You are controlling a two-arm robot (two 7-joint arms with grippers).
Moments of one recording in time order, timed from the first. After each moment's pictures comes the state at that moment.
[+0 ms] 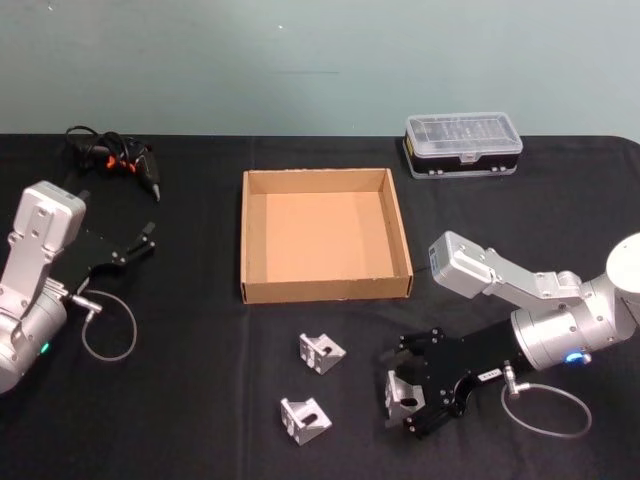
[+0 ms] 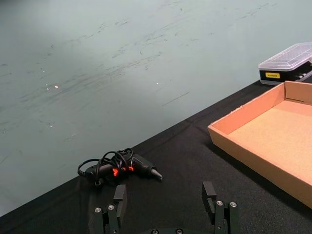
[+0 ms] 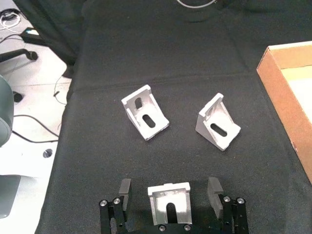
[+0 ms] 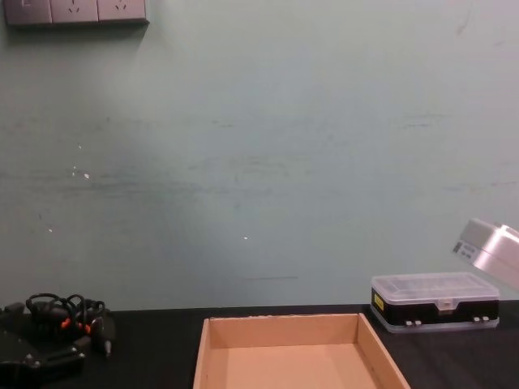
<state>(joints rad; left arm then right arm) -0.20 0.60 0.45 -1.41 -0.25 -0.12 0.03 0.65 0.72 -0.90 -1.38 0.34 0.19 1.05</state>
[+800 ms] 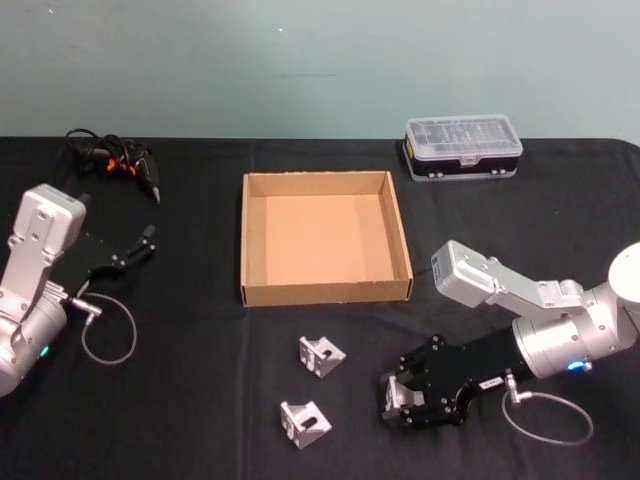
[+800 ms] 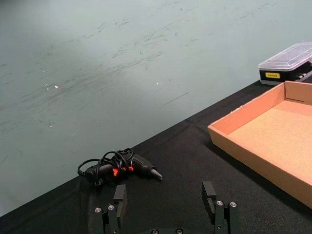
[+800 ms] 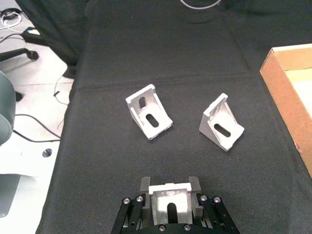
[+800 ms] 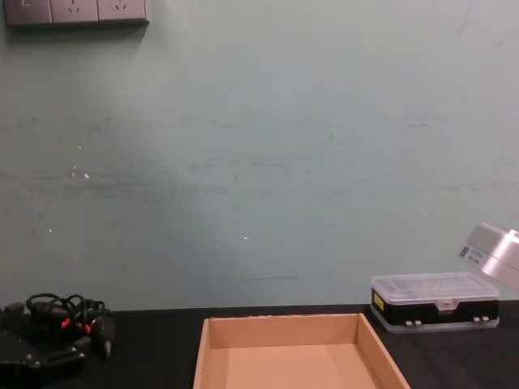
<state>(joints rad) -0.20 0.60 0.45 -1.41 -0.25 -0.12 0.03 0.64 0.73 -0.90 -1.38 0.34 0.16 1.05</state>
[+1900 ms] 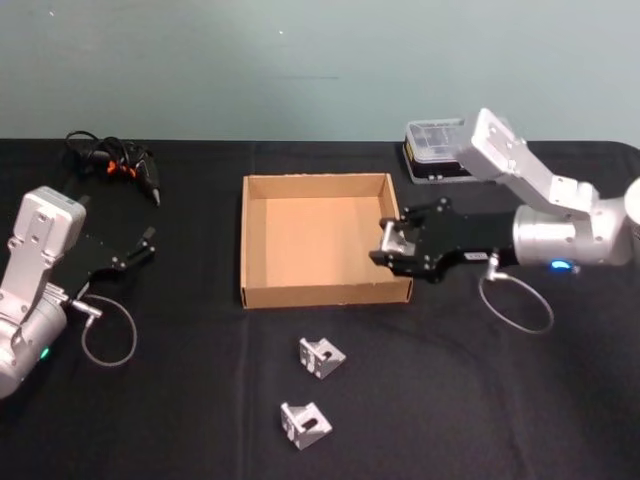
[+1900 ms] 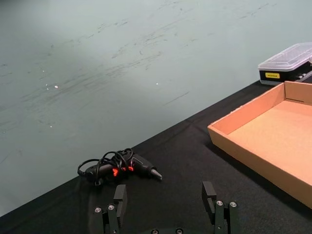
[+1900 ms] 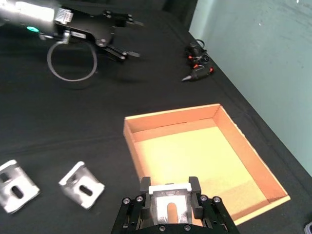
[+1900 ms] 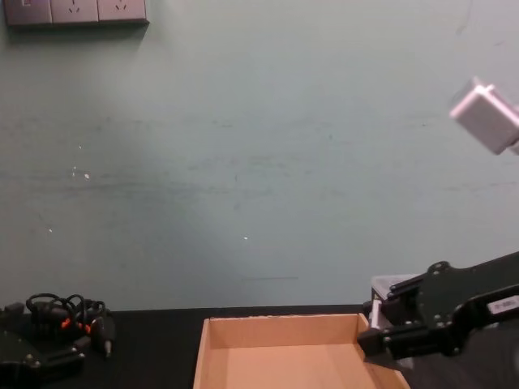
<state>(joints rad) -0.20 0.60 0.45 -1.41 -0.25 -0.12 0.03 0.68 0.63 -0.72 -1.33 0.31 0.12 0.81</state>
